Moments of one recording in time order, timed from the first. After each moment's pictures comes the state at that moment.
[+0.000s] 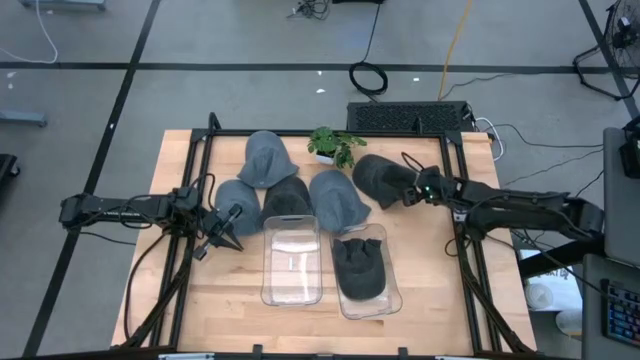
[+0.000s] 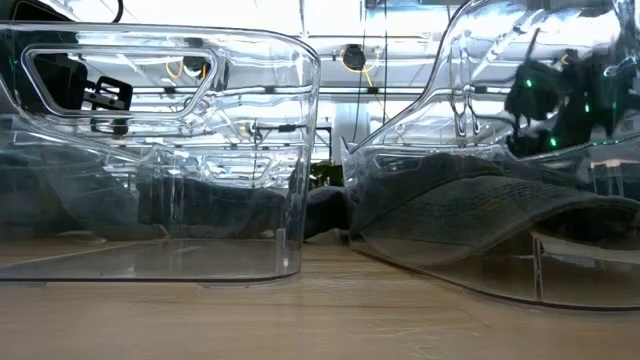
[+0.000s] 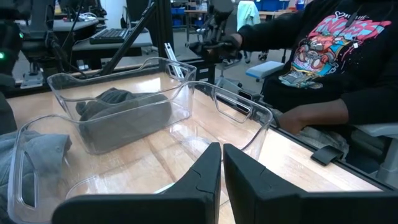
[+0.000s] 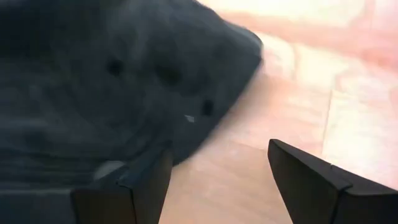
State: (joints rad) left arm 0.05 0.27 0.01 0.11 0.67 0.09; right arm -0.50 0.87 0.21 -0.30 0.30 0.75
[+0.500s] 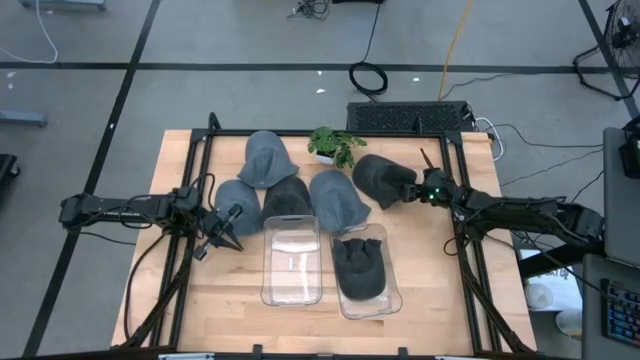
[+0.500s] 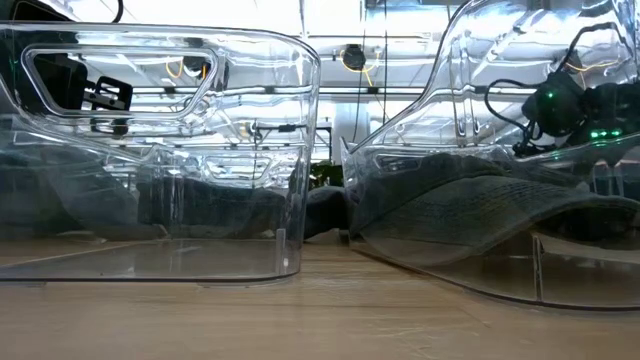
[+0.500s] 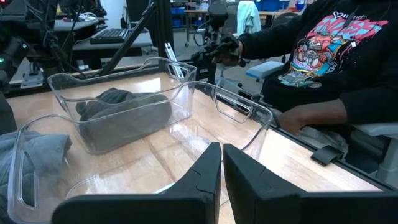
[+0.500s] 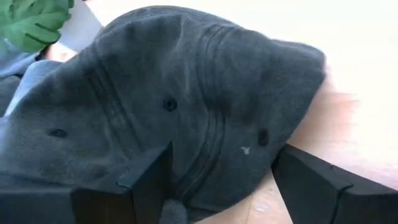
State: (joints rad) left arm 0.05 0.27 0.01 0.11 0.67 0.09; right arm -0.58 0.87 0.02 0.21 0.11 0.81
